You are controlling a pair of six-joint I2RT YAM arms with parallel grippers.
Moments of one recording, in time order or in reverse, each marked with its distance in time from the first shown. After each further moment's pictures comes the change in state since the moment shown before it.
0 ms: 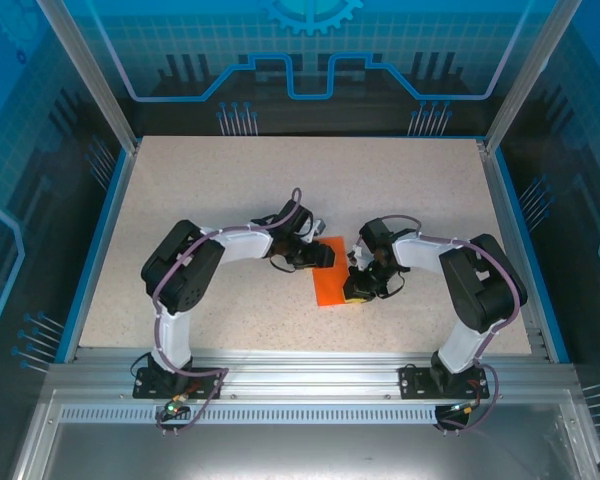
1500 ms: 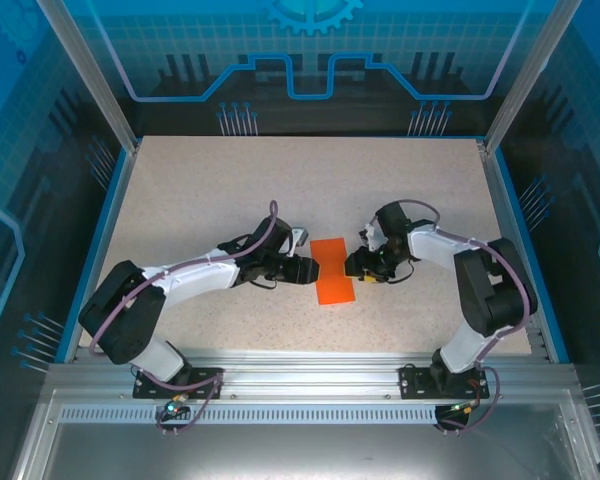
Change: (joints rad) left arm -0.078 -0.440 -0.331 0.034 -0.185 0.006; right arm -0.116 -0.029 0.059 0.062 -0.004 -0.019
